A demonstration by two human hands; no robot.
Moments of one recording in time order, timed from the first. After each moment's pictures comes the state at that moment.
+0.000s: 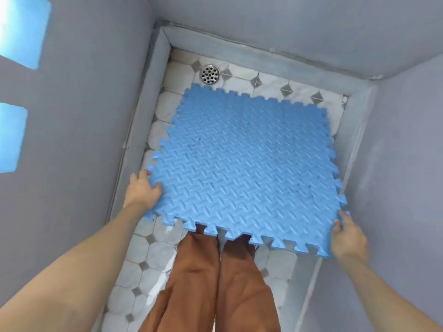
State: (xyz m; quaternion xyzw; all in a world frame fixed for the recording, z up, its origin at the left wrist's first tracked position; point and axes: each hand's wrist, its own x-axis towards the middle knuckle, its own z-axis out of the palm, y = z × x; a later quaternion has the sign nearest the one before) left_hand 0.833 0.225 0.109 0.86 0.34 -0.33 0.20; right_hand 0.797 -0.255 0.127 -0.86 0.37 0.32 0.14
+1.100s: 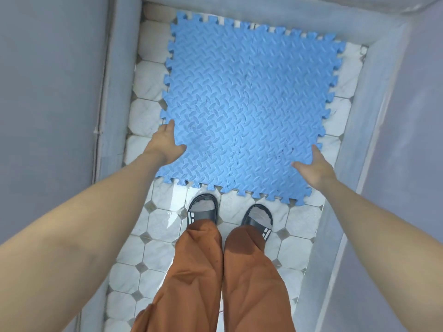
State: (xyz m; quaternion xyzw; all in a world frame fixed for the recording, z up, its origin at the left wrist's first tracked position) left_hand 0.904 0.184 -0.010 0.89 0.15 -0.39 0.17; right_hand 0.865 -0.197 -0.019 -0.82 0.32 0.39 0.28
